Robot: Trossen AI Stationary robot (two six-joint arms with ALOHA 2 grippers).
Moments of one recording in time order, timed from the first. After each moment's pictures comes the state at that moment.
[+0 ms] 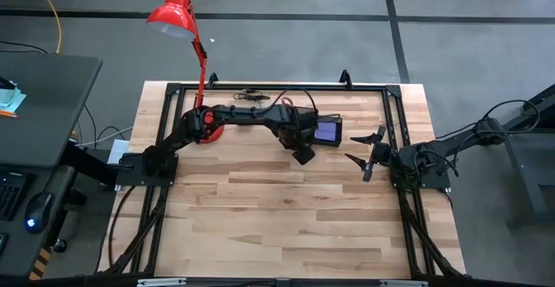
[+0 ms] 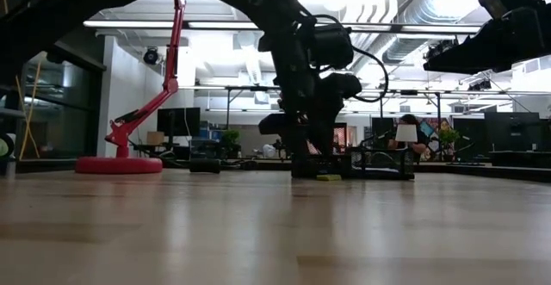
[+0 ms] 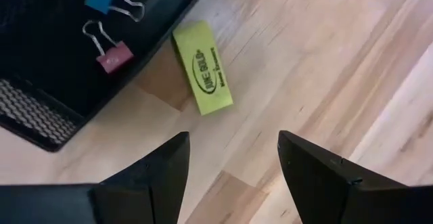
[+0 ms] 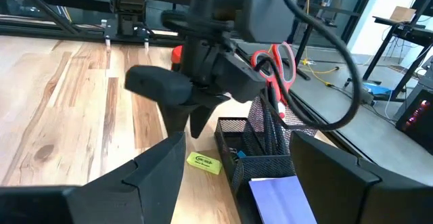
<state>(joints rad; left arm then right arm) 0.32 2.34 1.96 -0.94 0.18 -0.46 0.36 0.32 0.14 -0.02 0.72 -0.05</state>
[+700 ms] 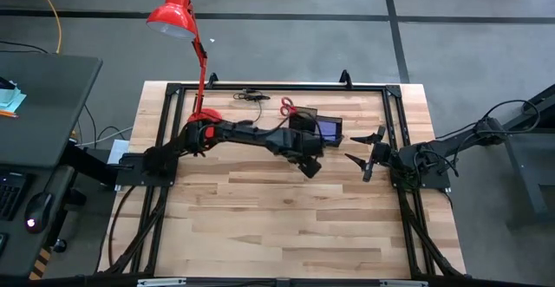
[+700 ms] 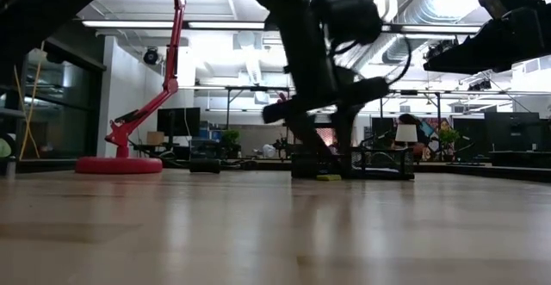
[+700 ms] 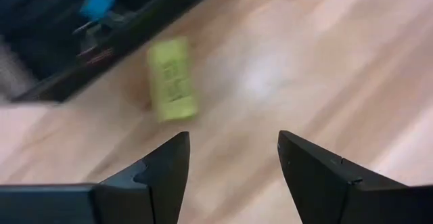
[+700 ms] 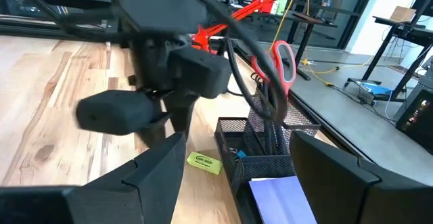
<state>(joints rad) 0.14 2.34 1.96 -0.87 -0.19 -0.74 0.36 0.32 0.14 -0.02 0.72 -0.05</state>
